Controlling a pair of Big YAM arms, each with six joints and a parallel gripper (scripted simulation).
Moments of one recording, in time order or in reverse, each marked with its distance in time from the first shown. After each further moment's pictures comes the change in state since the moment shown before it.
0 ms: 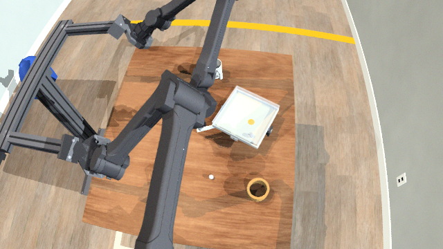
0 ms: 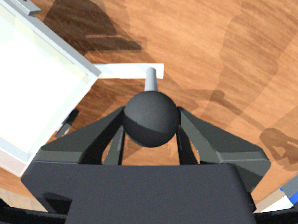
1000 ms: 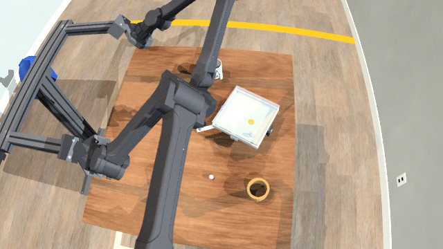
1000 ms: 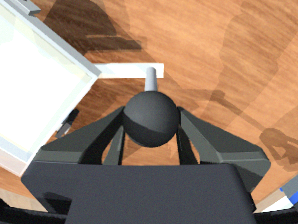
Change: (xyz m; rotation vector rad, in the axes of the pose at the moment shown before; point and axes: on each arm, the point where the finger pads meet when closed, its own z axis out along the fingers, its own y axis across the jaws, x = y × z) left arm 0.001 0.000 0.000 0.001 -0.001 0.000; right arm 0.000 0.000 0.000 0.000 0.000 0.000
